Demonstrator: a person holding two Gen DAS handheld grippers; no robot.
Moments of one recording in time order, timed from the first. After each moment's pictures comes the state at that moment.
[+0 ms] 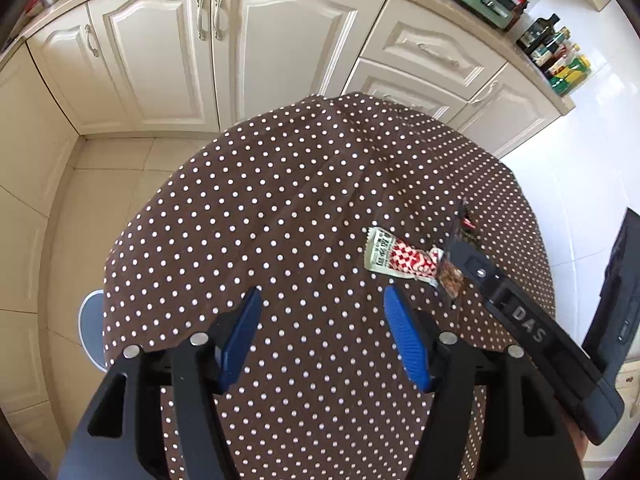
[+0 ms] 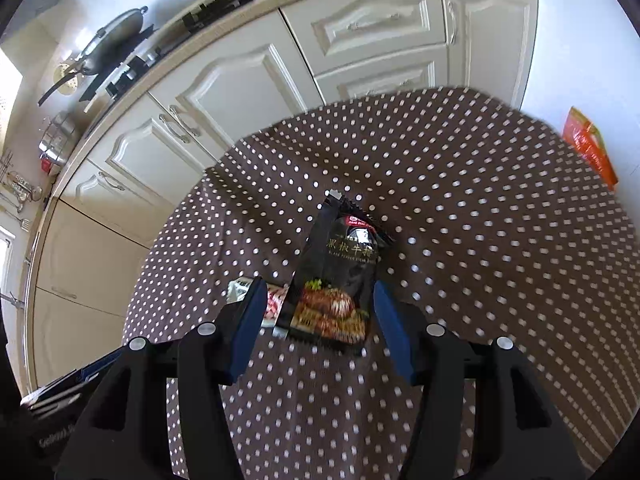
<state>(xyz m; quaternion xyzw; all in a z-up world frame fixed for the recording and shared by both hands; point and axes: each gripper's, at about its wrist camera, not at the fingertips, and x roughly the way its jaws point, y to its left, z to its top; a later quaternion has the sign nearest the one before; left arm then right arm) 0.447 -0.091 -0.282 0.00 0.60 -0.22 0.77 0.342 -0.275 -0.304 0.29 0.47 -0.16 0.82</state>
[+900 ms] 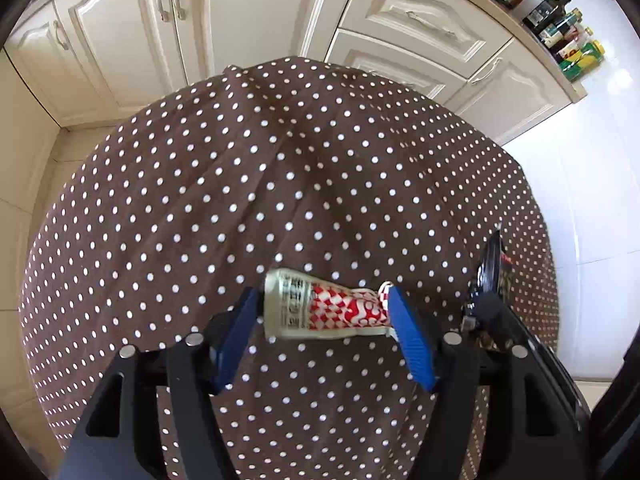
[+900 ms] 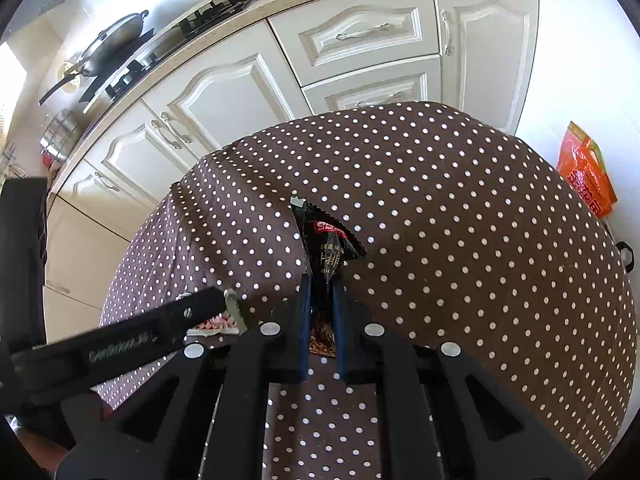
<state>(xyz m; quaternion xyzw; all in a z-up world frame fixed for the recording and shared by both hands) 0.471 -0.199 -0.327 0.02 0.62 -0.21 0.75 0.317 -0.324 -0.306 0.27 0.46 -0.15 0.83</state>
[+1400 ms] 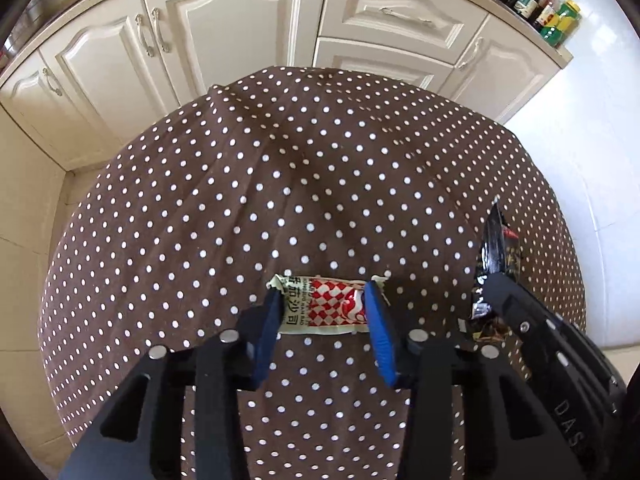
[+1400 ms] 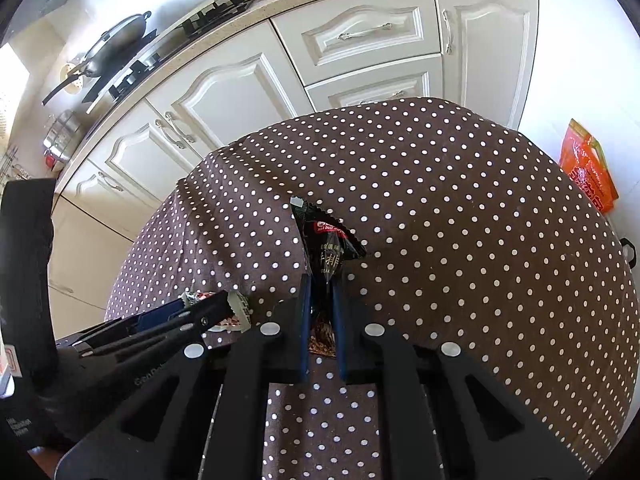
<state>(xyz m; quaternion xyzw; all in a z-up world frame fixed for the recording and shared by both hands) 0.442 -0.211 -0.323 0.08 0.59 -0.24 0.77 0.313 -0.311 -0.297 0.27 0.45 -0.15 0.84</state>
